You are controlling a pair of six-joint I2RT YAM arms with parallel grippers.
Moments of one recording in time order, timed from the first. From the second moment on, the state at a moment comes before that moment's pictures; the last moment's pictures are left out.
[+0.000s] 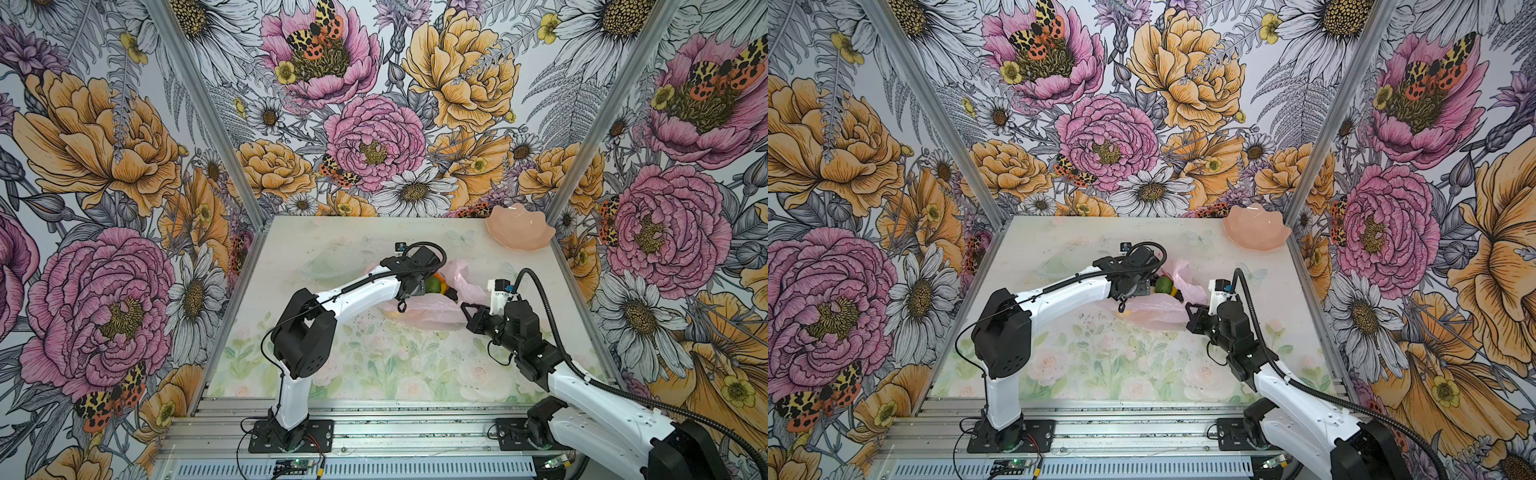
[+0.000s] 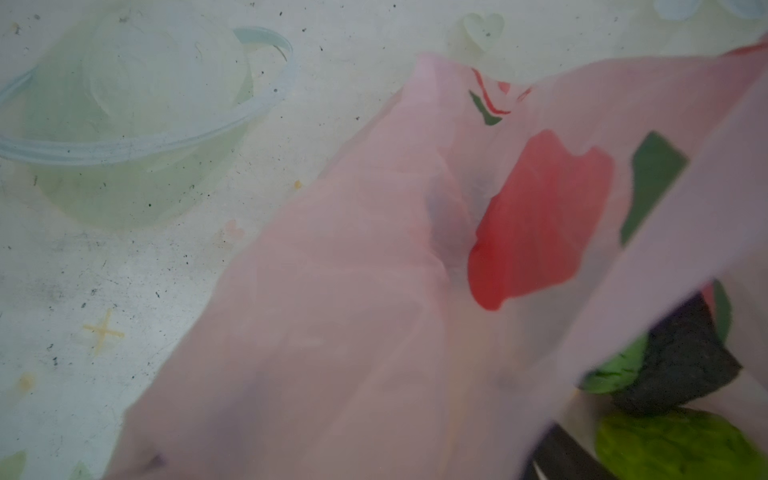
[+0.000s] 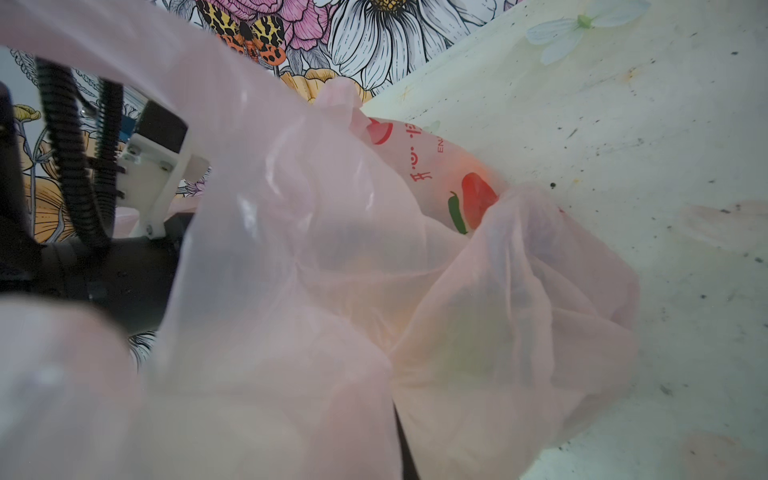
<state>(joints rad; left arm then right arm) -0.79 1.95 1.60 -0.80 -0.46 -0.77 0.46 0.91 0.37 0.13 -0.14 0.68</state>
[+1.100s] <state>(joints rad) -0.49 1.43 1.03 -0.37 -0.11 -0.75 0.40 1.07 0.58 0.05 -0.13 0.54</state>
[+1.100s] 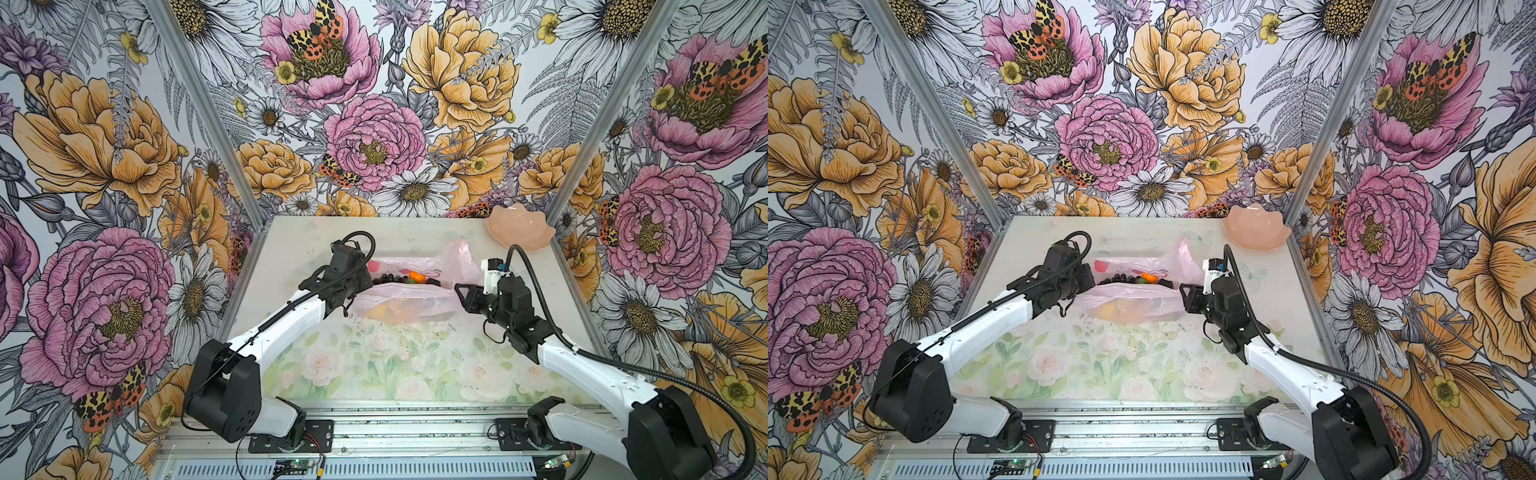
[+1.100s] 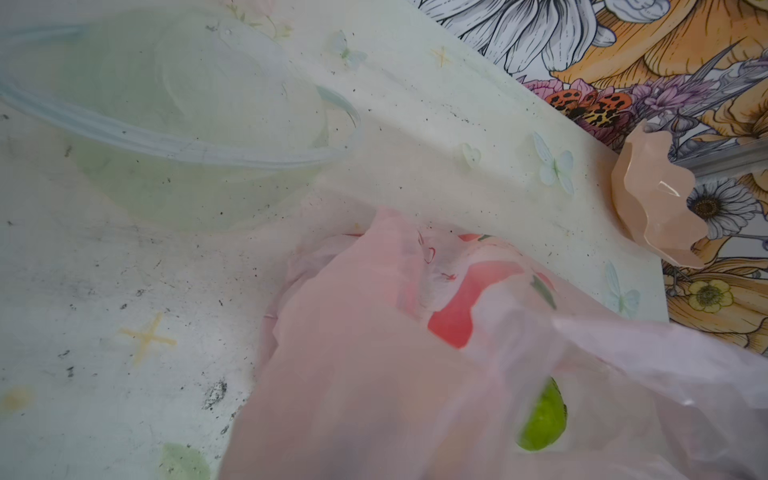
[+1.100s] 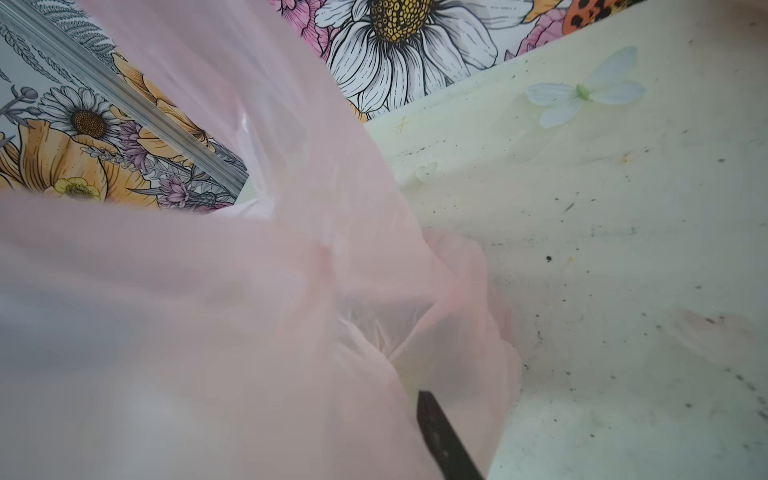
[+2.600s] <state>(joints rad) -0.60 1.50 1.10 -0.45 -0.17 -0.71 0.73 1.57 1.25 -0.62 0.48 0.39</state>
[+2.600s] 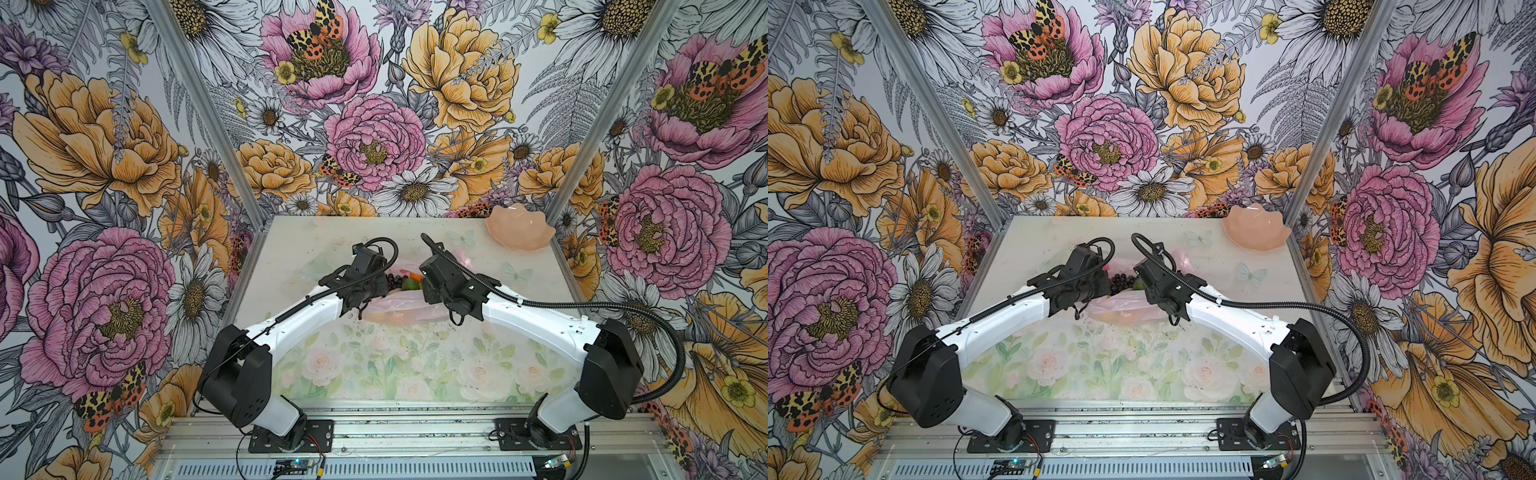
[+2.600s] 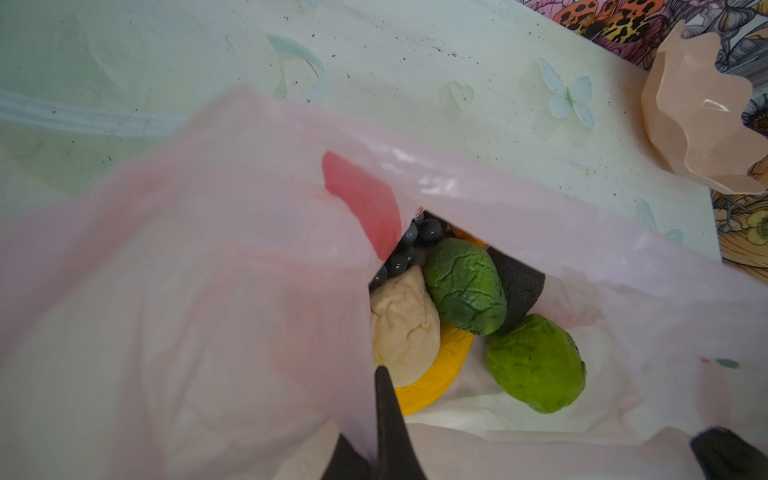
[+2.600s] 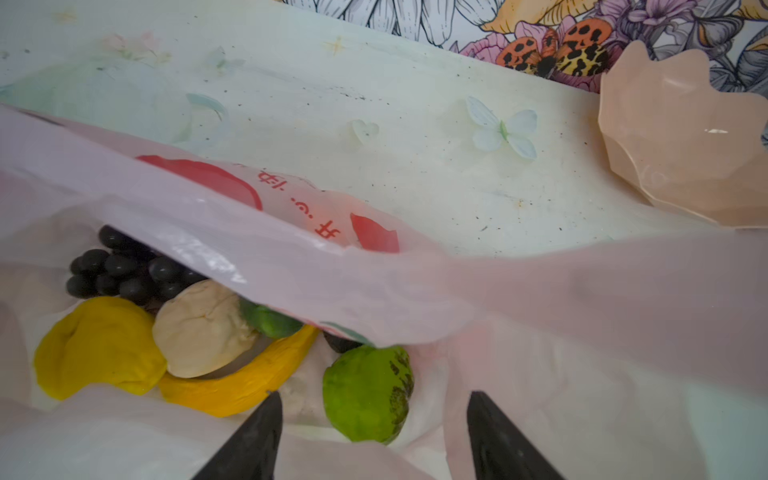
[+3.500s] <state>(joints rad) -0.52 1.48 1.00 -0.39 -0.12 -0.73 0.51 1.76 1.14 -0.51 0.02 0.45</state>
